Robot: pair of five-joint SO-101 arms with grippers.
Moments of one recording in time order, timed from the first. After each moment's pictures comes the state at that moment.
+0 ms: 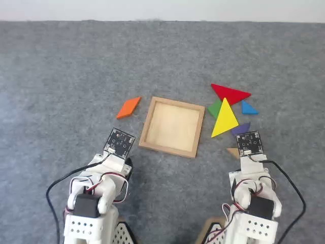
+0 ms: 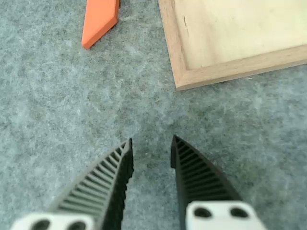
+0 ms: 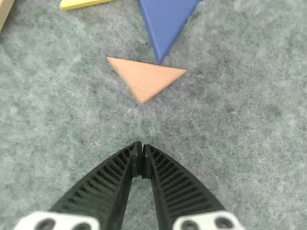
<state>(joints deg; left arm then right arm) 1.1 -102.9 97.1 72.3 -11.0 10.7 -101.6 95.9 73.1 21.9</state>
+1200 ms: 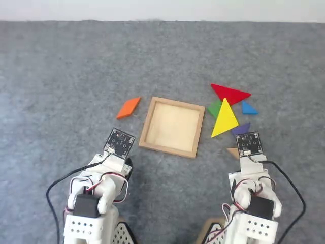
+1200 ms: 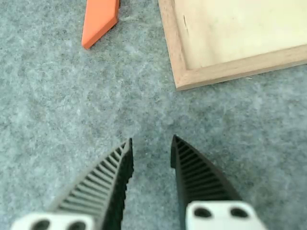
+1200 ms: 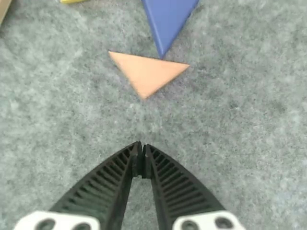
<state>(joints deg) 1.1 -102.9 97.1 72.3 -11.0 10.6 -101.6 95.9 74.2 21.9</state>
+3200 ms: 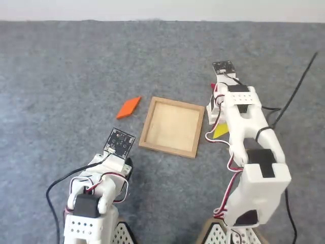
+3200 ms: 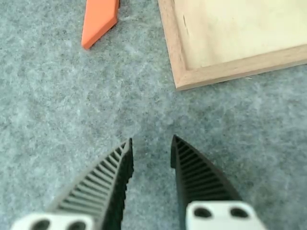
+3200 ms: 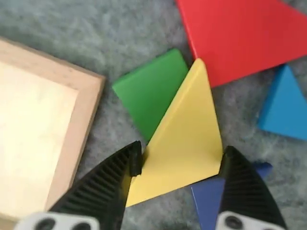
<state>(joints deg) 1.1 -102.9 97.1 72.3 -11.0 -6.8 18.7 12.5 58.5 4.8</state>
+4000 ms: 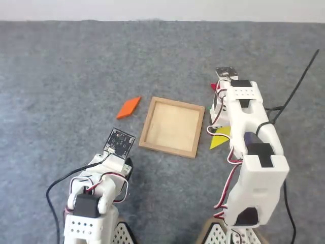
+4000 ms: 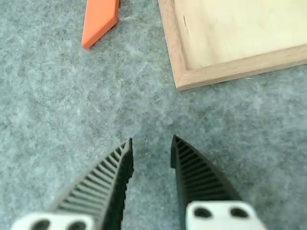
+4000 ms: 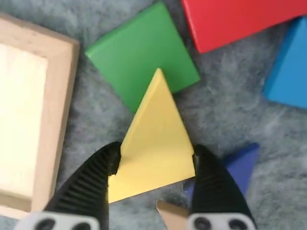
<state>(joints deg) 1.1 -102.9 97.1 72.3 -11.0 -5.3 24.8 4.7 70.9 4.9</state>
